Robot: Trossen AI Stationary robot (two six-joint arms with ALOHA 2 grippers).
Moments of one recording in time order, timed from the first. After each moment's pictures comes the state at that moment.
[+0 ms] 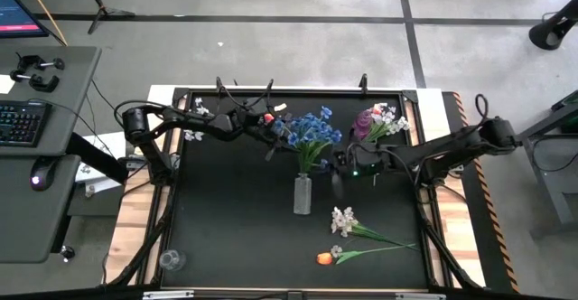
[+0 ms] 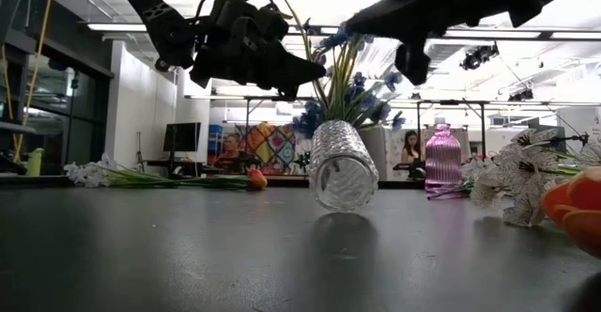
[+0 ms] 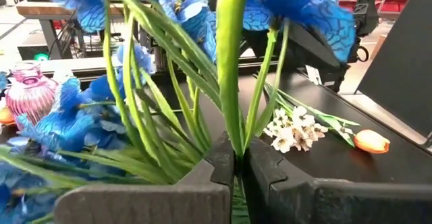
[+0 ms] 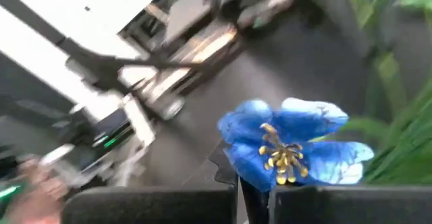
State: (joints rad) left arm 0.35 1.74 0.86 0.61 0.72 0.13; right arm 0.12 1.30 0.64 0.38 -0.01 0.69
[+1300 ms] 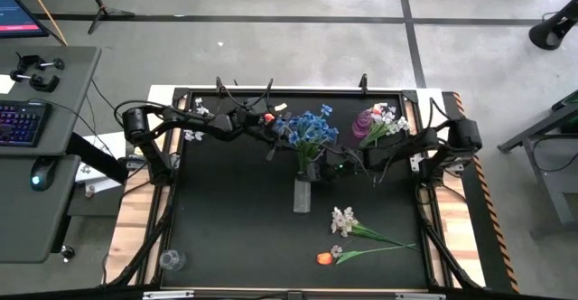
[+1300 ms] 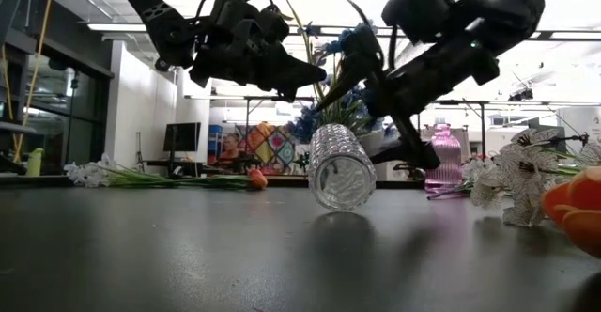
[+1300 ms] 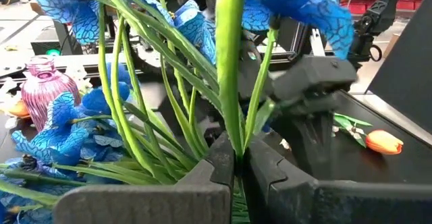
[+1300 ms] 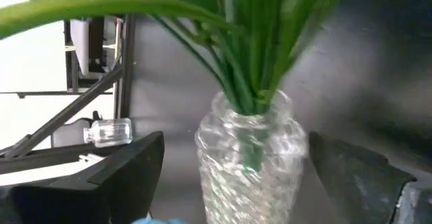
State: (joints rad) left arm 0.35 1.73 0.86 0.60 0.69 0.13; right arm 0.01 1.65 0.68 0.40 -0.08 1.33
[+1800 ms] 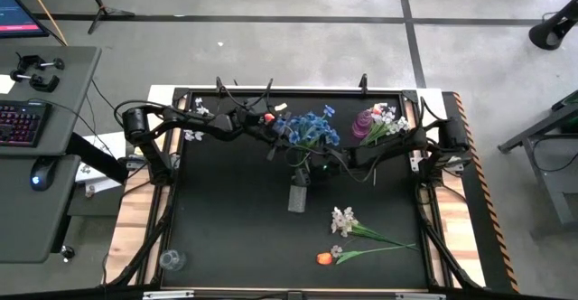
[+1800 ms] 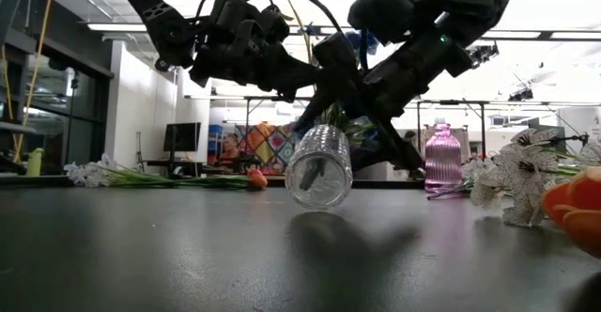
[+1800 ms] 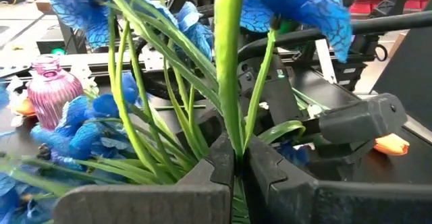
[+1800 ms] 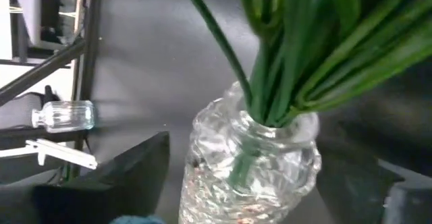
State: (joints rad) left arm 0.35 1.73 0.86 0.60 0.67 0.13; right arm 0.01 1.75 0.87 0.18 -0.12 1.21
